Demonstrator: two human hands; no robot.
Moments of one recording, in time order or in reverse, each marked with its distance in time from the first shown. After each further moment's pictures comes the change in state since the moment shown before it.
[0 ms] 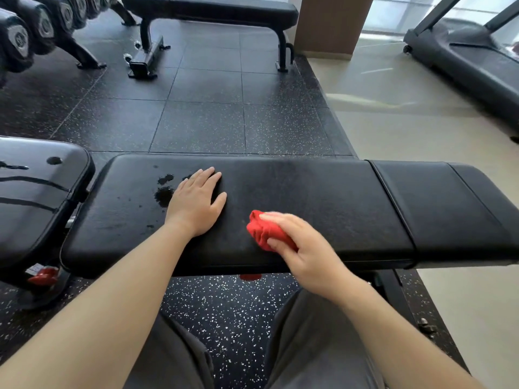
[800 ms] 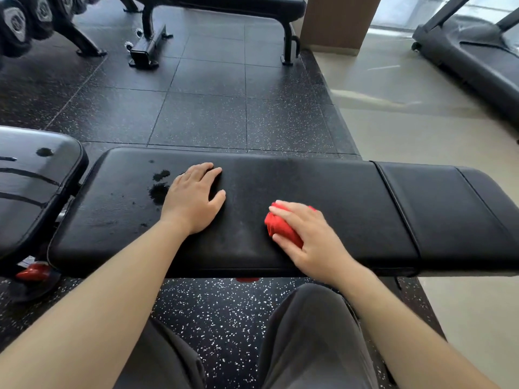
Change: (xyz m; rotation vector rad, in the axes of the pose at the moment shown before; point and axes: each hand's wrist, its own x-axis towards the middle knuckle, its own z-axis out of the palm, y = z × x) left_hand 0.006 0.000 0.000 -0.018 0.054 0.019; right_hand 0.013 0.040 -0.009 -0.310 -0.036 0.024
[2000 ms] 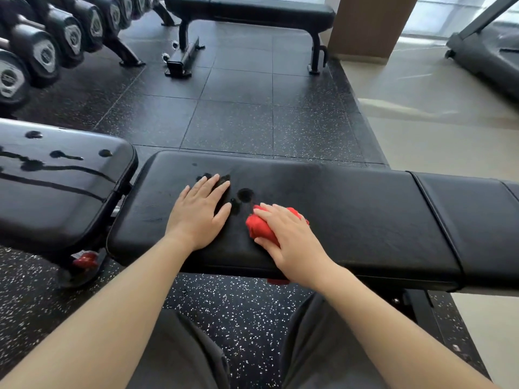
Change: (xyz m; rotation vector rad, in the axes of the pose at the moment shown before) left_hand -0.042 -0.040 -0.024 0.078 -0.075 -0.088; right_hand 0.038 -0.065 0.047 -0.019 -0.081 -0.060
